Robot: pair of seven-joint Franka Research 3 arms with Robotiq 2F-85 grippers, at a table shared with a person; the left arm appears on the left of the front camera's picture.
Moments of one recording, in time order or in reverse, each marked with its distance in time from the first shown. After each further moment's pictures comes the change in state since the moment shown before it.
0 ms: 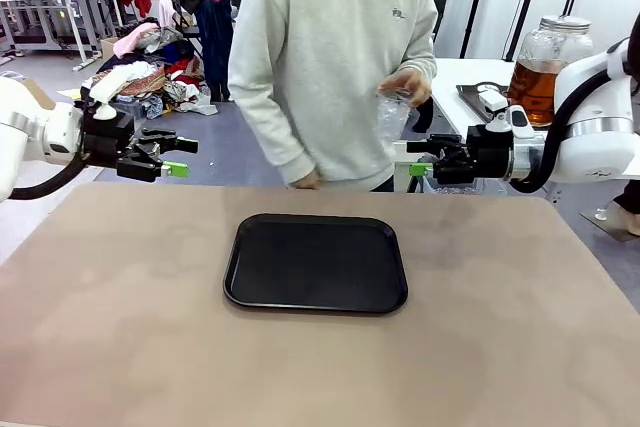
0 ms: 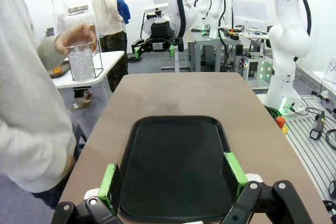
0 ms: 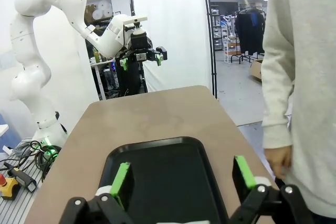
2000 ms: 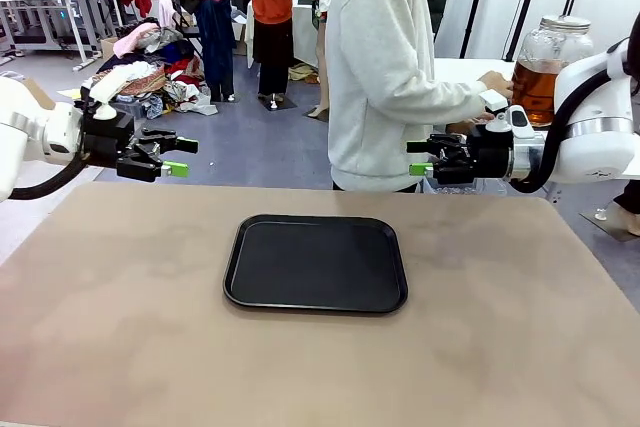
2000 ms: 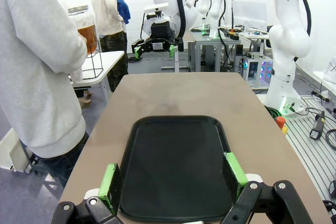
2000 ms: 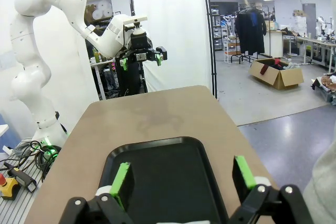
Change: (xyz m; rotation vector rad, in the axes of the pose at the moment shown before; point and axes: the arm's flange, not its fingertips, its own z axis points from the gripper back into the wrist) left arm 0.000 0.000 0.000 0.000 0.000 0.000; right arm 0.000 0.000 0.000 0.000 0.000 0.000
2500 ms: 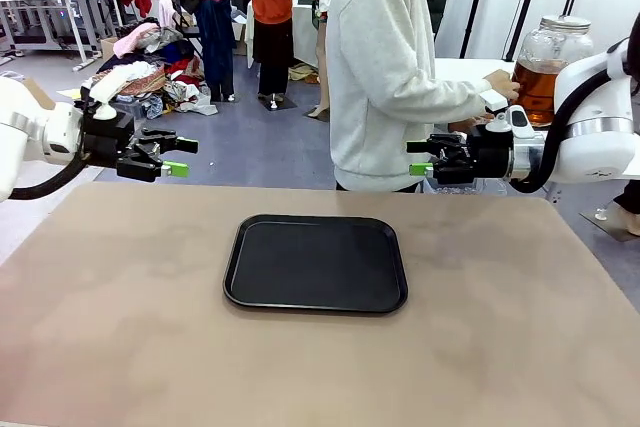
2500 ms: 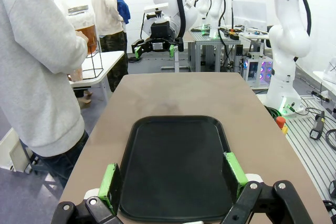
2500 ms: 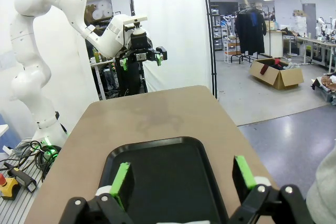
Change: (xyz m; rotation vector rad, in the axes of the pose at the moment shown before) left arm 0.000 0.000 0.000 0.000 0.000 0.000; right arm 0.000 0.000 0.000 0.000 0.000 0.000
